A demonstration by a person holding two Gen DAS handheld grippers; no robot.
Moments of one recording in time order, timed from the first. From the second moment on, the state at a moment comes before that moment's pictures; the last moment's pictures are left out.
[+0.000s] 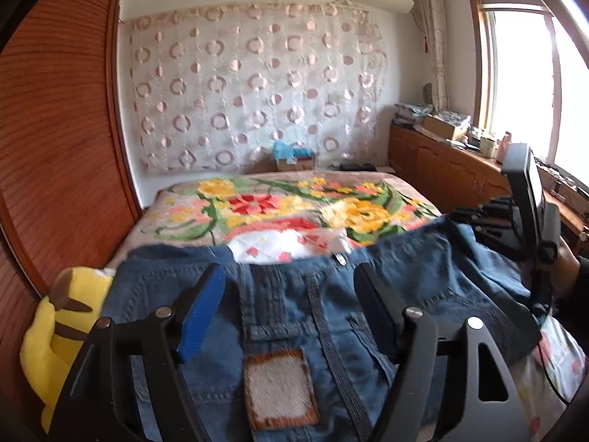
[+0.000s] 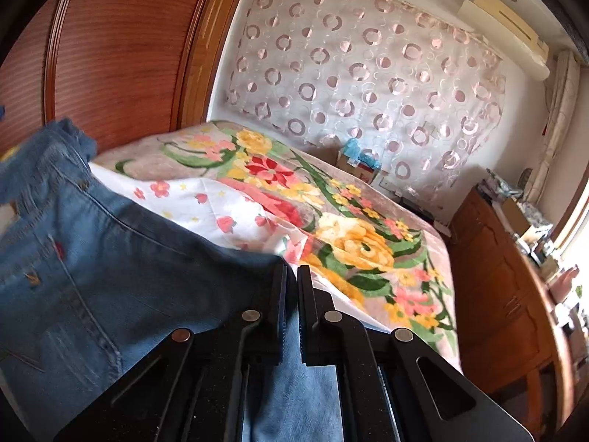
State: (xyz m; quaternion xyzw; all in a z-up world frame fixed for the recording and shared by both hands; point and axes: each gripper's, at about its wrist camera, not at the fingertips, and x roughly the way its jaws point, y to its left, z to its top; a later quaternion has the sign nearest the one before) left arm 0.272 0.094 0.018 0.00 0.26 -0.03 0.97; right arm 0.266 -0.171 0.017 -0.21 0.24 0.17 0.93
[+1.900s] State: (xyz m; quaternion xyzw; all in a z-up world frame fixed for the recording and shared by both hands) left arm 0.257 0.009 -0.066 0.02 0.37 -0.12 0.92; right arm 0.155 -0.303 0.023 -0.18 0.35 0.14 0.91
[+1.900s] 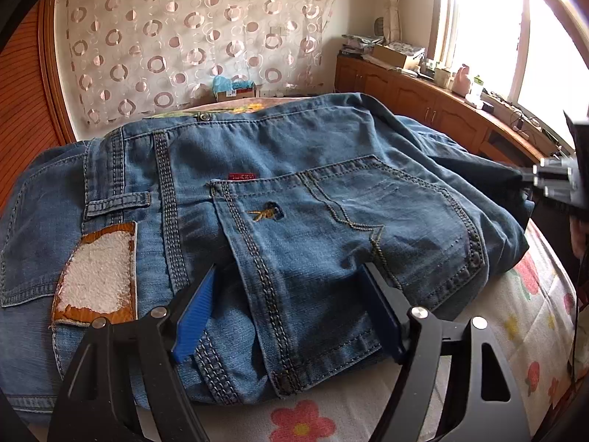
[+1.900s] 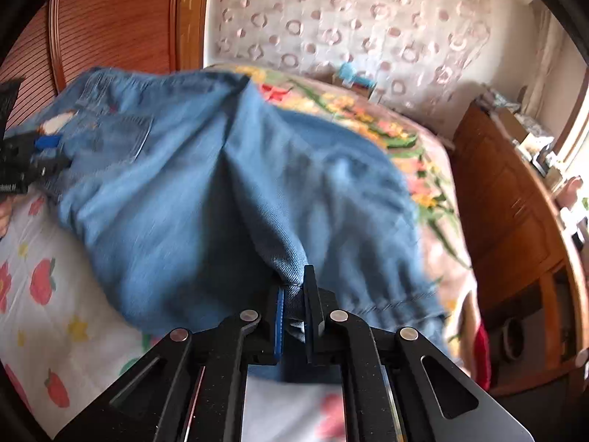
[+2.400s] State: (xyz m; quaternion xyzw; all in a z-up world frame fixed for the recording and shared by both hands) left arm 0.254 0.006 -0.050 0.02 0.36 -0.12 0.93; right arm 0.239 -0.319 0.051 -0.19 0.32 0.05 0.93
